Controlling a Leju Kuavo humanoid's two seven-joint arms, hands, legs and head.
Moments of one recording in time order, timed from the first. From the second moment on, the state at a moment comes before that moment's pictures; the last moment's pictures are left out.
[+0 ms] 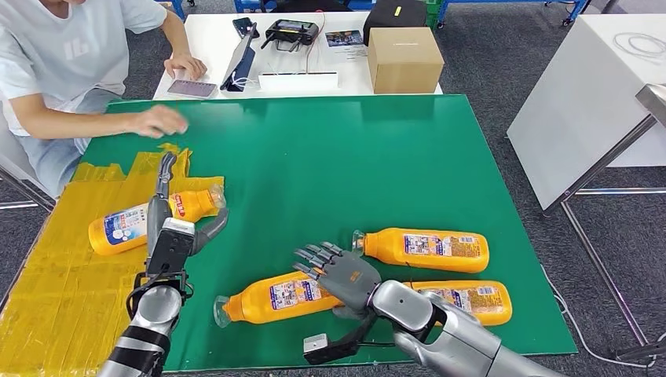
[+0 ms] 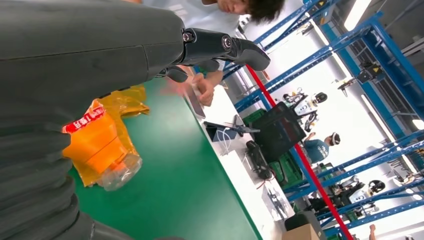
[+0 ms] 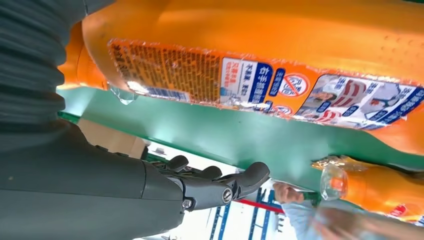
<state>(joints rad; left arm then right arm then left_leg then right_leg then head) -0.23 -0.08 -0.16 -1.31 -0.40 0.44 -0.49 -0.43 -0.25 1.08 -1.32 1.03 -0.06 0.01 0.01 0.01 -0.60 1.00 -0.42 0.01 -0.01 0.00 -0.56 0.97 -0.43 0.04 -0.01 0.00</state>
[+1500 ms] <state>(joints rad) -0.21 -0.12 -0.21 -1.40 -0.34 0.42 -0.50 -0.49 -0.01 0.95 -0.92 1.12 -0.03 0.09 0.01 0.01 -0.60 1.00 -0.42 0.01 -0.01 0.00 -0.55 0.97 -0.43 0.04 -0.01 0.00</state>
